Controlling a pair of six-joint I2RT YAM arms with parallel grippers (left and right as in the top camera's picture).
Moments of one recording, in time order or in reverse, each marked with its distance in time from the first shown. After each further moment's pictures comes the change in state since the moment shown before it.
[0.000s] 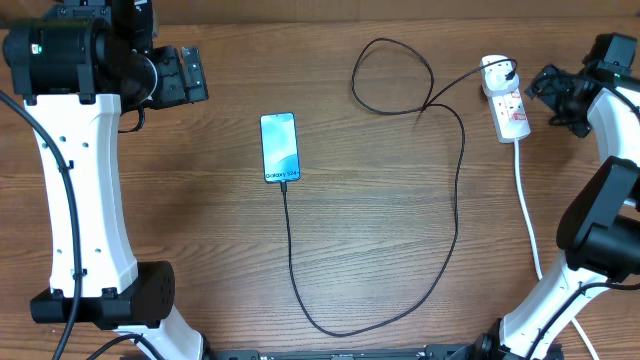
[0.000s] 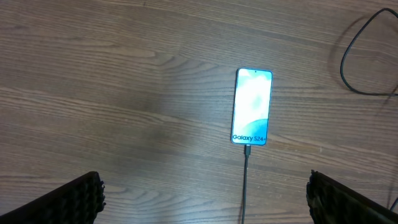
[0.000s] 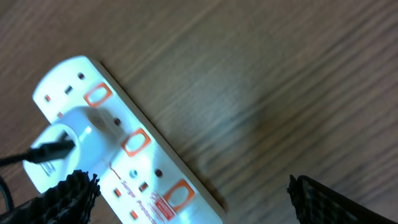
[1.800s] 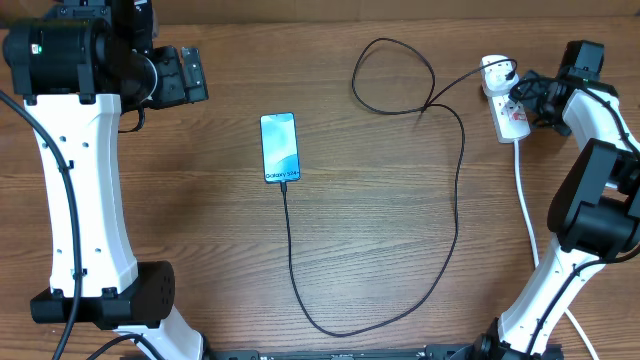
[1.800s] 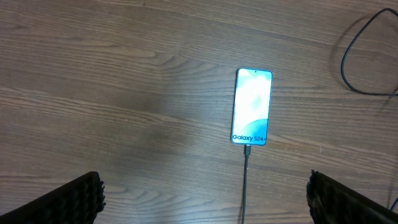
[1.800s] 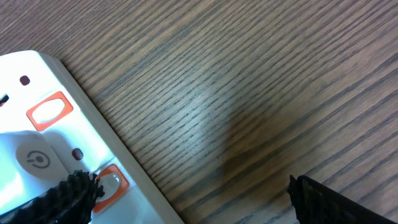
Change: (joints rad) left arm 0.000 0.000 0.000 0.000 0.000 0.000; right arm 0.038 0.134 0.000 0.133 0.079 -0.020
